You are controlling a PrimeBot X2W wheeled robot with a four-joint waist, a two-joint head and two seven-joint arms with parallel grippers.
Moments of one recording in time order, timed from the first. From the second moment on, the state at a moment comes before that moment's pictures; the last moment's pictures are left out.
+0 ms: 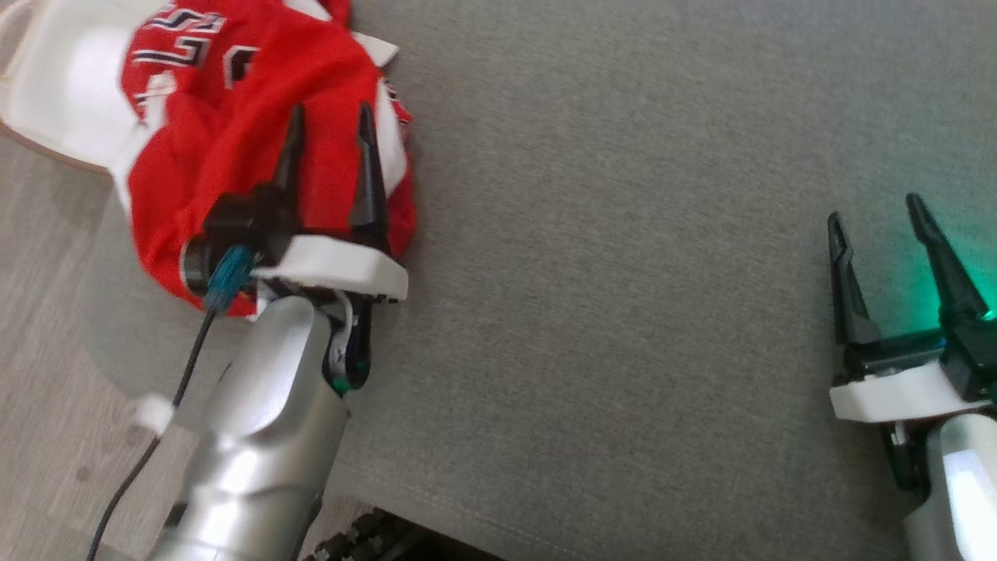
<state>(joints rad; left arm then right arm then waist) -0.61 0.02 -0.32 0.54 -0.40 0.06 -0.25 -0.13 -0.18 -0.04 0.11 -0.08 0.13 -0.26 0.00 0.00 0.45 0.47</state>
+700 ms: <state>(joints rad) -0.76 0.07 -0.37 0.76 -0.39 0.19 -0.25 -0.15 -0.14 -0.03 0.12 -0.08 0.13 -0.26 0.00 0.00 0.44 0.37</state>
